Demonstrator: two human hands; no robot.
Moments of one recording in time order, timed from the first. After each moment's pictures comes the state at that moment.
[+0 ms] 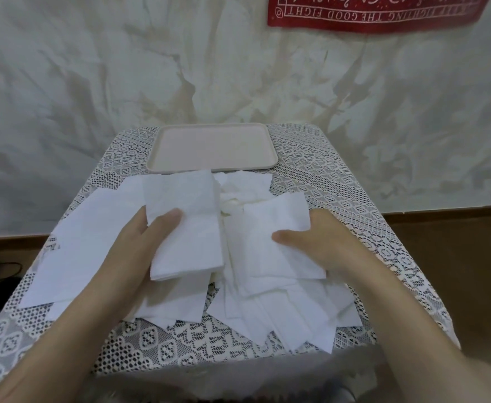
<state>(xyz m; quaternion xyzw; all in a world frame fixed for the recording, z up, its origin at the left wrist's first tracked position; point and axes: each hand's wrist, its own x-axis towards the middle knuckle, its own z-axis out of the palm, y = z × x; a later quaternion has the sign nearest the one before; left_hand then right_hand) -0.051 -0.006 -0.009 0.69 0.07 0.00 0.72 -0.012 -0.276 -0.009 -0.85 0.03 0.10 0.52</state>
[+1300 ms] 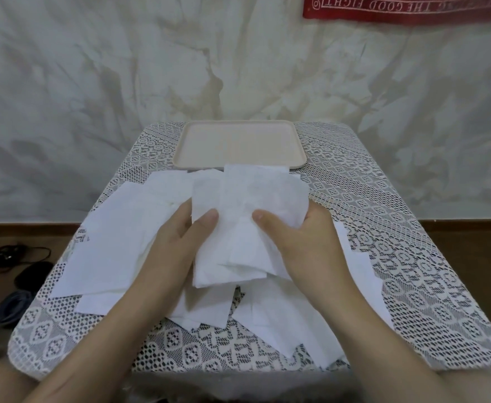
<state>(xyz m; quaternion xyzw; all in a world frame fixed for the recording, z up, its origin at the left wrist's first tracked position) -0.050 -0.017 -0.013 0.68 0.02 0.02 0.73 -0.033 -0.198 0.001 -0.74 -0.03 -0.05 0.67</state>
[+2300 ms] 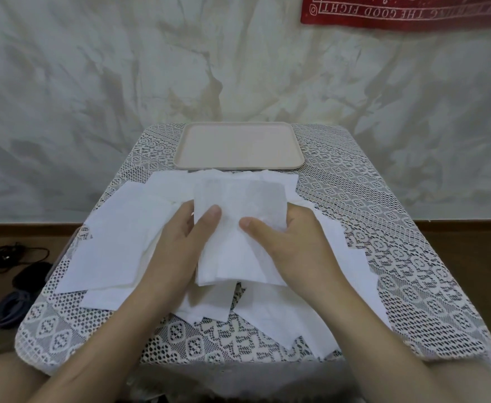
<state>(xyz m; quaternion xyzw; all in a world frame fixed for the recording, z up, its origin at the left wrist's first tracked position) -0.052 -0.022 -0.014 0.70 0.05 0.05 0.71 -0.038 -0.193 0.000 -0.80 -0.05 0.00 0.60</state>
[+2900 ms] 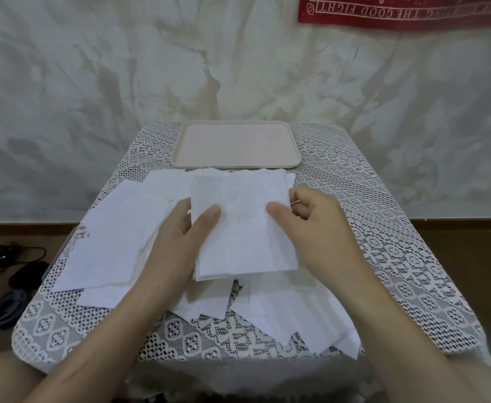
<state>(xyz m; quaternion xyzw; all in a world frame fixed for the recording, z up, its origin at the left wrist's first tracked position) -0.050 -0.020 -0.019 0.72 0.04 0.05 0.70 -0.028 -0.218 0.006 -0.81 -0.06 -0.06 0.58</state>
